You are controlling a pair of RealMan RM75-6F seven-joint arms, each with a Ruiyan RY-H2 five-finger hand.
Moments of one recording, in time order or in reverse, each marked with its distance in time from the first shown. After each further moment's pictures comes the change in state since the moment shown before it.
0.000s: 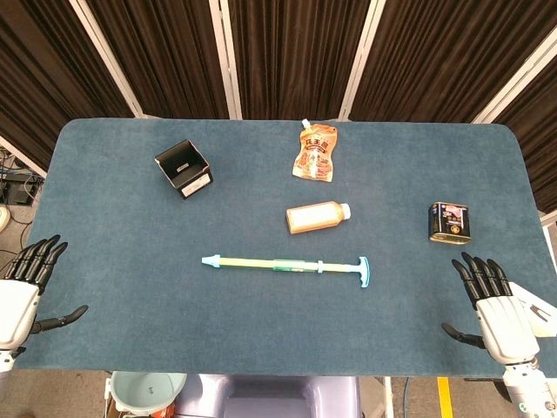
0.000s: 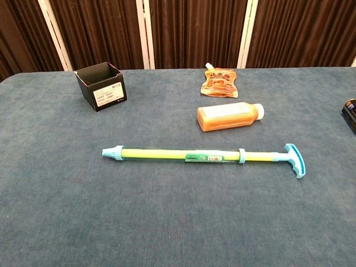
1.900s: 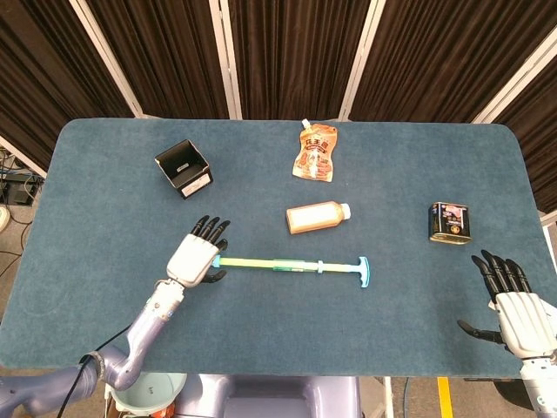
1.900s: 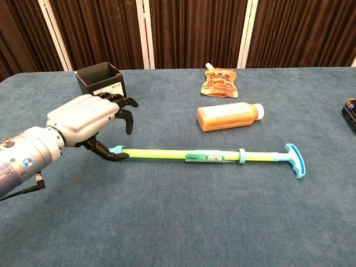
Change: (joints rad) left arm -0.493 -0.658 -0.198 0.354 -0.165 -0.538 0.475; right arm 0.013 0.055 0.016 0.021 0.075 -0.053 0.118
